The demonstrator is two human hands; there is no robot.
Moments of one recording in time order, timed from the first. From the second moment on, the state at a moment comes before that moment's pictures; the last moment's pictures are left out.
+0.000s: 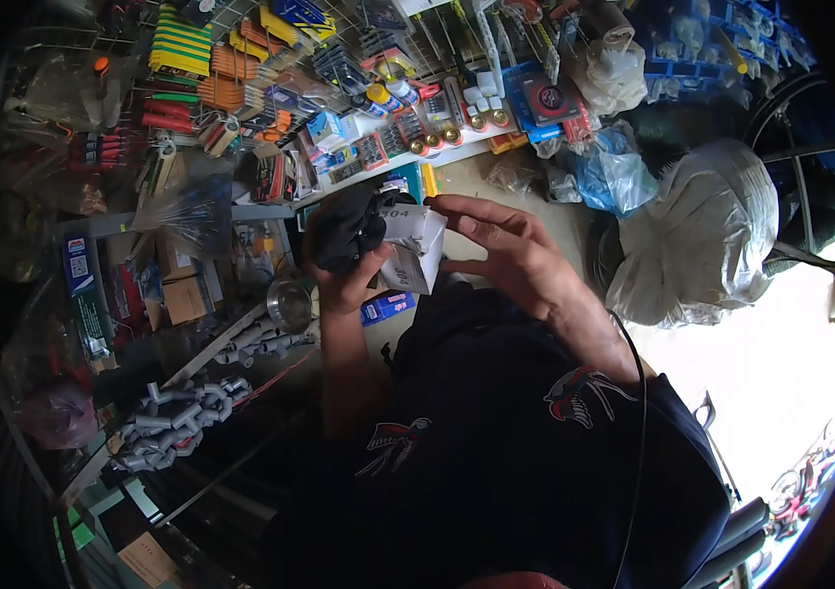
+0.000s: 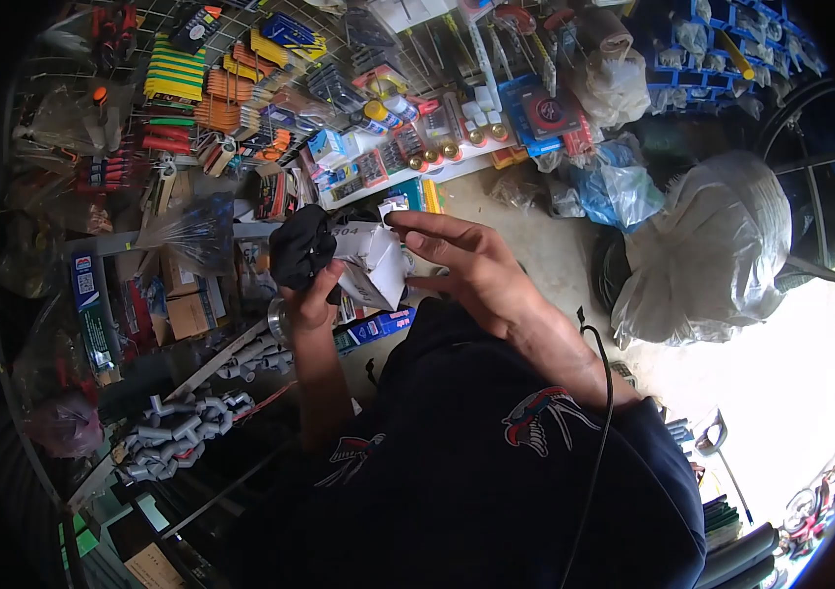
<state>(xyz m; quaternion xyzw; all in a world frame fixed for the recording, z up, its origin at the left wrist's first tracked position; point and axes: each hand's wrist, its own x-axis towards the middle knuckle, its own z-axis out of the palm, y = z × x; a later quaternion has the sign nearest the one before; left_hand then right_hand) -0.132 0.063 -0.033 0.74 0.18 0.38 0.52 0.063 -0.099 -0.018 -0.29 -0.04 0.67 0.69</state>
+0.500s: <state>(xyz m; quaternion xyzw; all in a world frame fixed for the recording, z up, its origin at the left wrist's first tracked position) -0.133 0.056 -0.088 0.66 0.21 0.41 0.59 0.051 -0.092 -0.043 -0.38 -0.08 0.63 0.67</state>
